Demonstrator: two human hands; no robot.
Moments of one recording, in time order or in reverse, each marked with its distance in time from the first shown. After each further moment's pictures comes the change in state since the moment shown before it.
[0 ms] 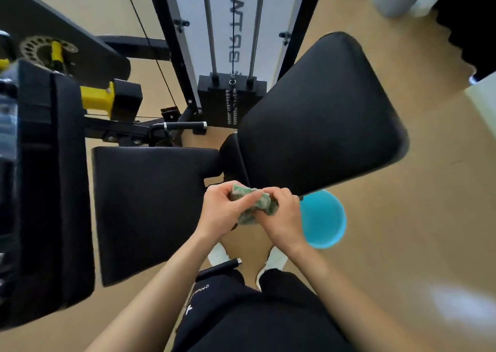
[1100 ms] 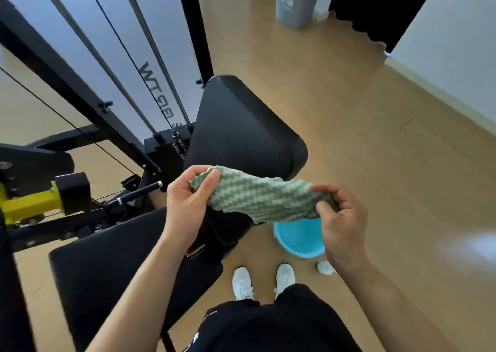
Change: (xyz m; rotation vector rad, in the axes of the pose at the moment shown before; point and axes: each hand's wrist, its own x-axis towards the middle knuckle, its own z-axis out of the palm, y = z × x) left_hand 0.046 0.109 0.078 -0.086 -0.130 0.235; right_hand -0.031 0.049 -0.167 0.628 0.733 0.059
